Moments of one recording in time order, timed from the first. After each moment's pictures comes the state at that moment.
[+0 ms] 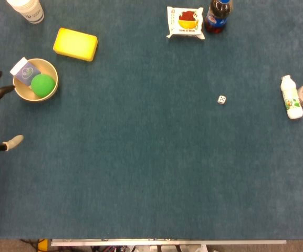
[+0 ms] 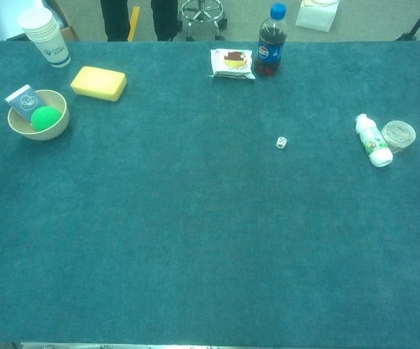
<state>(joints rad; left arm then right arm) -0.20 -1.22 -0.01 -1.43 1.61 1.47 -0.32 0.07 -1.26 0.03 -1.58 -1.65 1.71 0.03</state>
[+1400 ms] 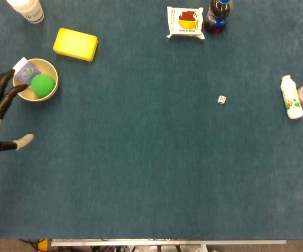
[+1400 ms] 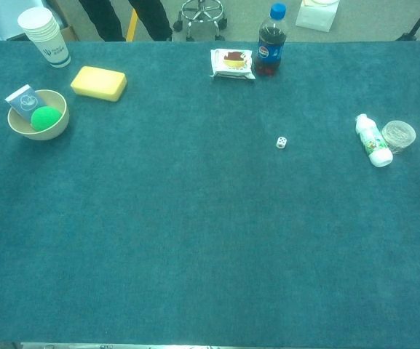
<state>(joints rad) -0.25 -1.20 -0.02 -1.52 1.65 1.44 -0.22 0.07 -1.23 0.01 -1.58 -1.62 1.60 0.02</state>
